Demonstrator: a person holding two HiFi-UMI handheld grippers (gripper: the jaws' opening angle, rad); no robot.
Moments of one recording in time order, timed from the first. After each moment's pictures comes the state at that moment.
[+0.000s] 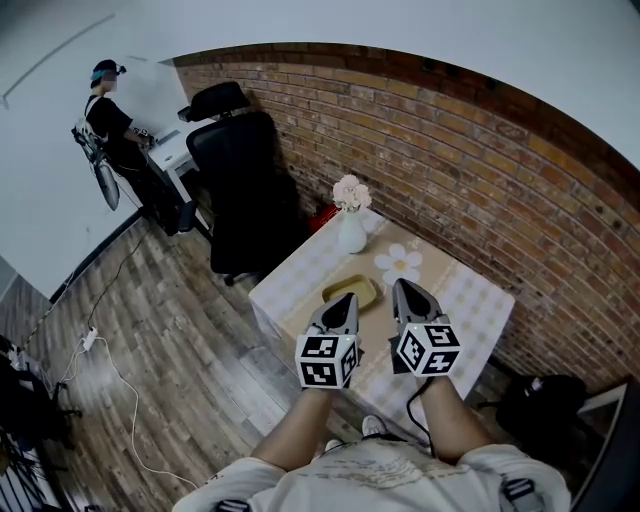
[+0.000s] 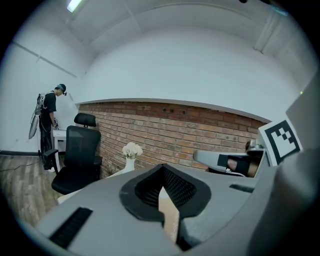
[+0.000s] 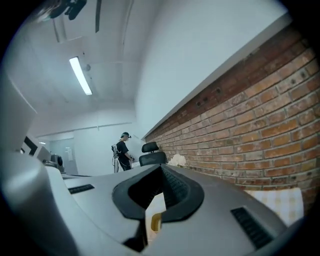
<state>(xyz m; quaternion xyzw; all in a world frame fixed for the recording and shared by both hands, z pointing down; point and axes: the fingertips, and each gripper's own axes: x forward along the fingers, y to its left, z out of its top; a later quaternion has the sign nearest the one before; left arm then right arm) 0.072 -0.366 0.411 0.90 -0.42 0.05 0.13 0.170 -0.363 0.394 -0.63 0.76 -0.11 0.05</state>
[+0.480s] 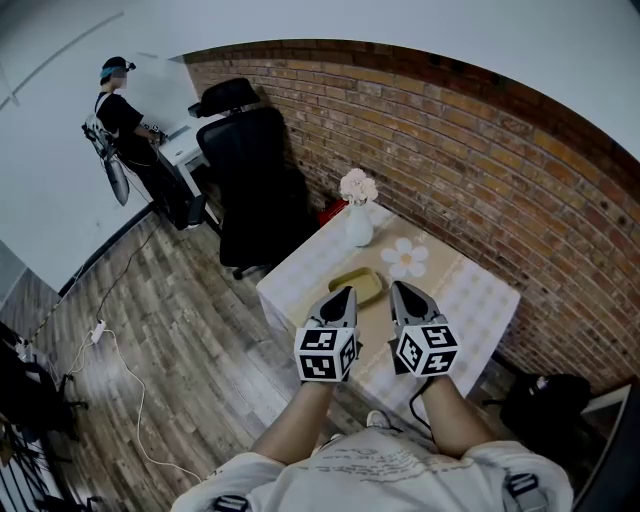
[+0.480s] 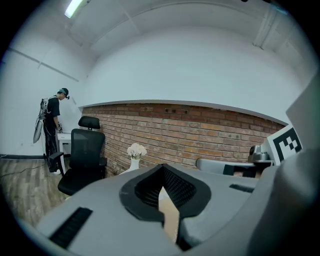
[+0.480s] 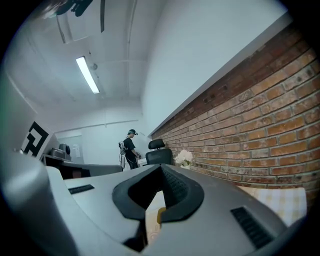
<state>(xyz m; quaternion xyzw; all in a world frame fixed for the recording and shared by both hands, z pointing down) 0.058 -0.357 0.407 0.89 -0.44 0.05 0.12 0.151 -0.345 0.405 -0.60 0.79 -0.11 0.03</state>
